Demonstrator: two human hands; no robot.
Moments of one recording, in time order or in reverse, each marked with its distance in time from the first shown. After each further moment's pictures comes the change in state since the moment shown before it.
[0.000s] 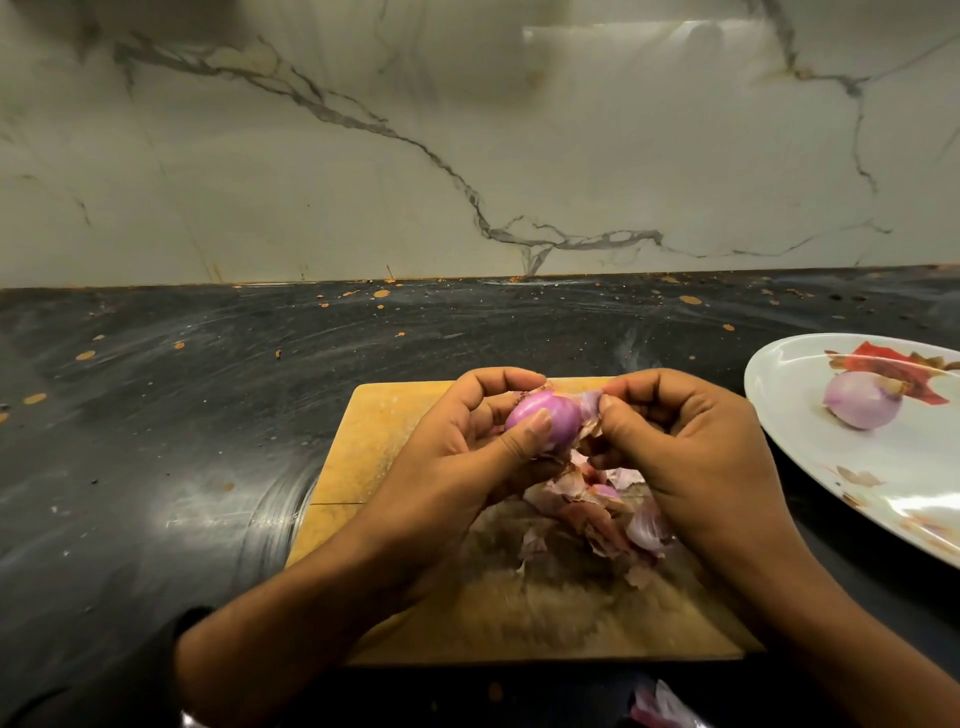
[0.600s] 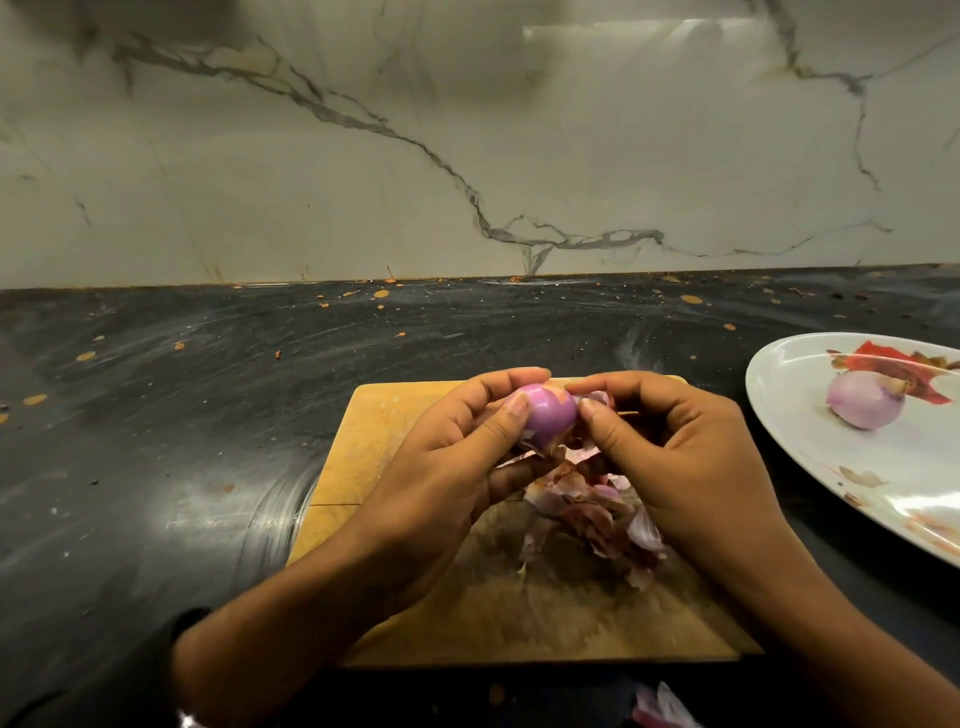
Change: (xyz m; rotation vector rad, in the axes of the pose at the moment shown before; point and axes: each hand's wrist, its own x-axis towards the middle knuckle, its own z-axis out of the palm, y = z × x) left_hand 0.002 -0.001 -0.005 -0.048 0.012 -0.037; right_hand 0.000 0.005 0.002 -0.118 -0.078 -0.055
